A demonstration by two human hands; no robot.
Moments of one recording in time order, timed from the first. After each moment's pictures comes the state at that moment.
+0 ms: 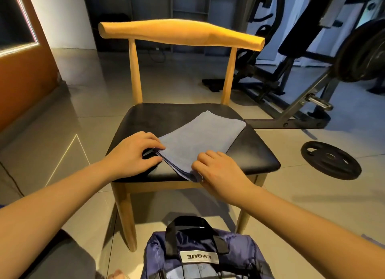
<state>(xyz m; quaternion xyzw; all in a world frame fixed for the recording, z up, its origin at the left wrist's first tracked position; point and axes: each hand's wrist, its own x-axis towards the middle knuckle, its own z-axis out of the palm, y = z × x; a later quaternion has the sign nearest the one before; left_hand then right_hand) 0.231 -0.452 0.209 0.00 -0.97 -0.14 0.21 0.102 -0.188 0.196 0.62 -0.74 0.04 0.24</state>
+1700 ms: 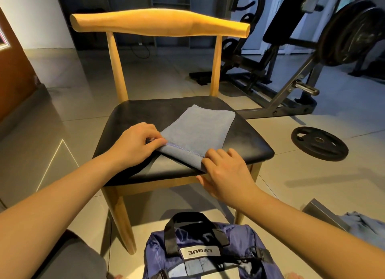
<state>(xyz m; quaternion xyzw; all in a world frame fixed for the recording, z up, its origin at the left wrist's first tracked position) 0.194 -0.437 0.223 0.01 -0.95 -0.22 0.20 0.112 -0.165 0.182 0.50 -0.81 0.02 0.30</state>
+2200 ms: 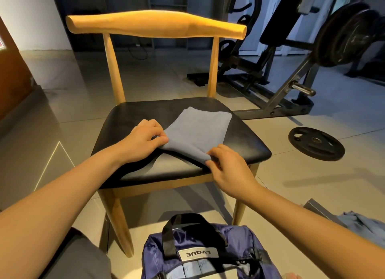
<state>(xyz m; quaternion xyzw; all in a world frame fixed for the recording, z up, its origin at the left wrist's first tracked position) 0.168 -0.436 0.227 0.04 -0.97 -0.23 0.10 0.107 -0.162 0.200 0.40 -0.87 0.28 0.08</state>
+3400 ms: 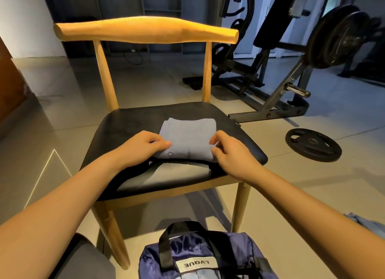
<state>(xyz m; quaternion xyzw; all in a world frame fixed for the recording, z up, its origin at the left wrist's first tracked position) 0.155 -0.422 0.235 0.08 -0.93 -0.36 0.05 0.058 -0.160 0.224 0.36 -0.89 0.29 0.02</state>
